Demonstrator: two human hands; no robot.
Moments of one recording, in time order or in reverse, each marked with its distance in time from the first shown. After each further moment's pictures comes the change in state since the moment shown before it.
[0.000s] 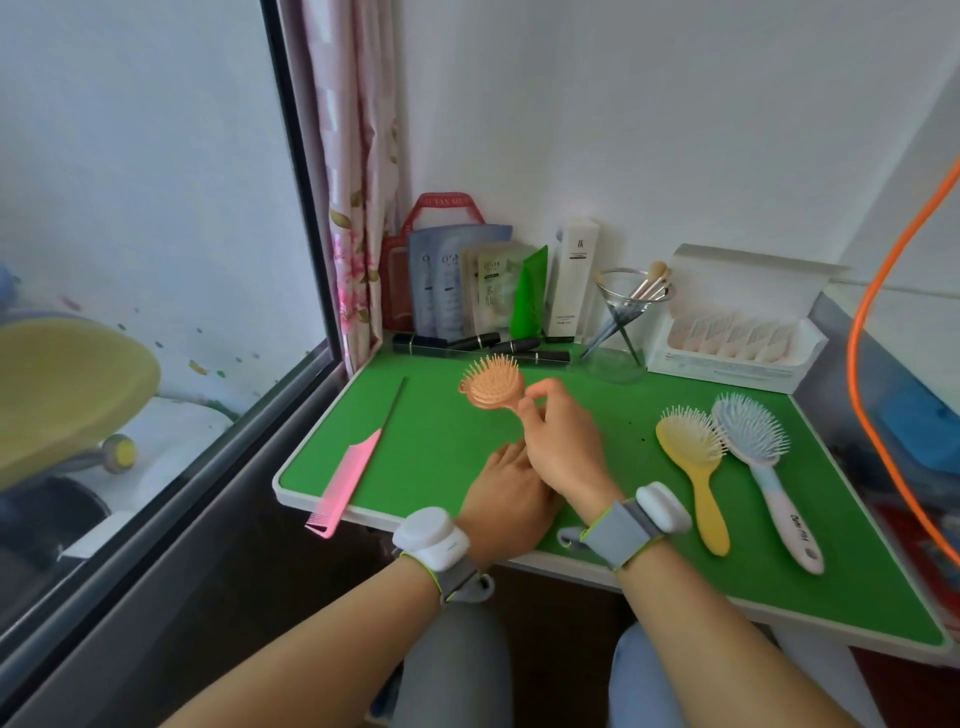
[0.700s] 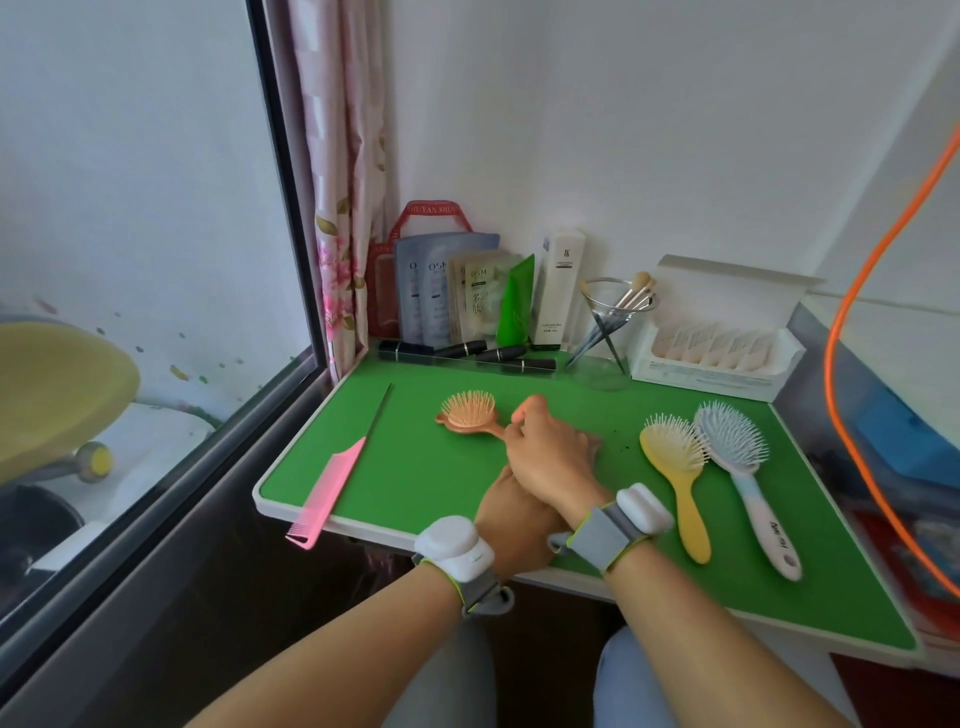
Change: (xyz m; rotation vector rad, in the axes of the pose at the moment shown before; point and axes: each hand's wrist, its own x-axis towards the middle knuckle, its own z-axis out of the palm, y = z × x) left_hand 0.009 0.034 -0.016 0.002 -0.165 0.019; right_hand 0.002 0.005 -0.001 -0.263 -0.117 -0.051
